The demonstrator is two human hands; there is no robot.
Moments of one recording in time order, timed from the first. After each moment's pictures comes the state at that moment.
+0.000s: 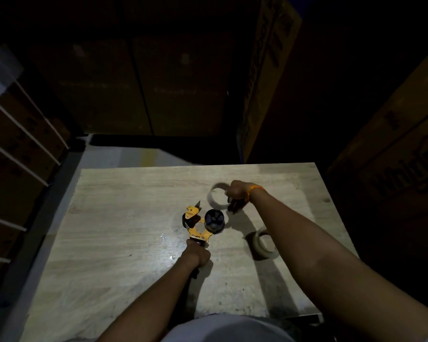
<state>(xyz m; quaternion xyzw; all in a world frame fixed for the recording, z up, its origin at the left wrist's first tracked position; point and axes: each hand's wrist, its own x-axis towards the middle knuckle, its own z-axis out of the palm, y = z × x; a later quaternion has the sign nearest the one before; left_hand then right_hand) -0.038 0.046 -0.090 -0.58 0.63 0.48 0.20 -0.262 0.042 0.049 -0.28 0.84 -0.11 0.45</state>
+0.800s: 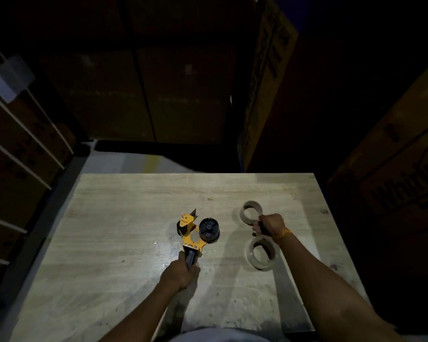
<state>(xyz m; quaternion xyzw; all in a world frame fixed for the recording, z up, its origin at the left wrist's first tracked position) 0.011 0.060 -0.086 -0.48 0.75 0.42 0.16 -0.318 0.162 -0.035 0.04 0.79 -0.43 0.42</state>
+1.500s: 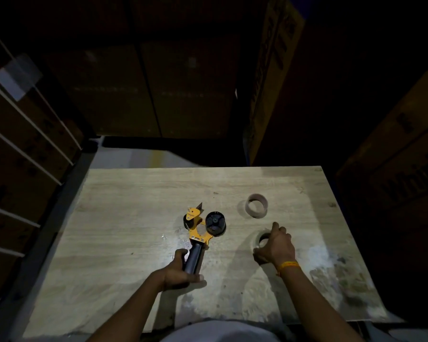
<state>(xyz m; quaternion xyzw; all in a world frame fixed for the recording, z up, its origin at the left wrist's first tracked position) 0.048 0.041 -0.084 -0.41 0.67 0.58 0.22 -0.248 0.221 -0.045 -0.26 0.93 -0.08 0.25</state>
